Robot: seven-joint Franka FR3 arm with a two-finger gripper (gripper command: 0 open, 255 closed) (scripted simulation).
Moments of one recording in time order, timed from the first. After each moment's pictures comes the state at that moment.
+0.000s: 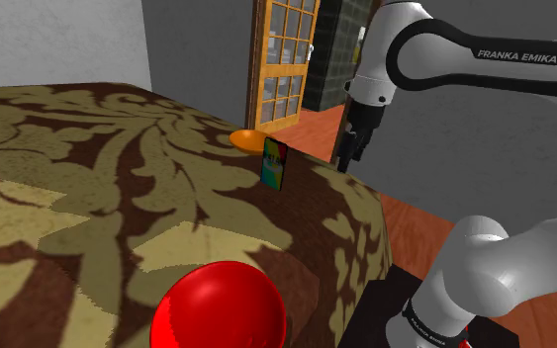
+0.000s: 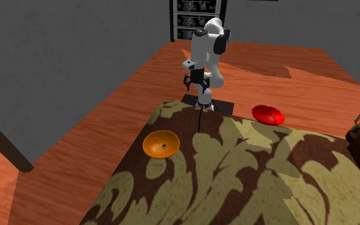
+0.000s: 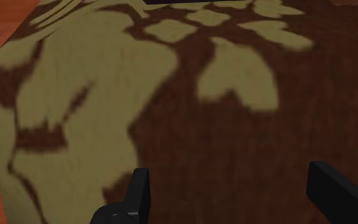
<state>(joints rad) 0.00 -0.77 -0.01 -2.40 -0.02 1.64 -0.03</state>
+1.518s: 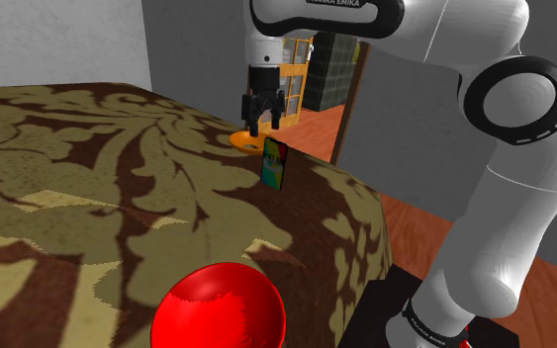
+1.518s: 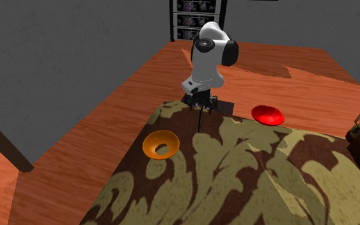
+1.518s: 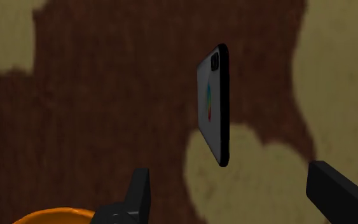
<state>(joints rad) 0.05 0.09 0.08 -1.49 0.00 1.43 0.07</state>
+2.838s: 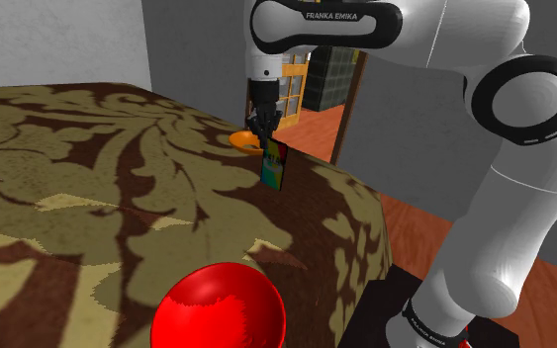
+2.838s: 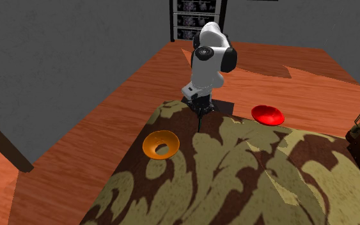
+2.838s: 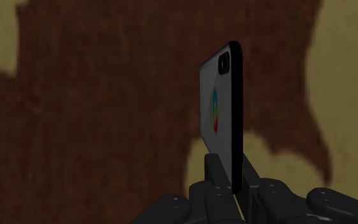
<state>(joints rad) 0.05 0.06 0.08 -1.60 0.01 1.51 0.07</state>
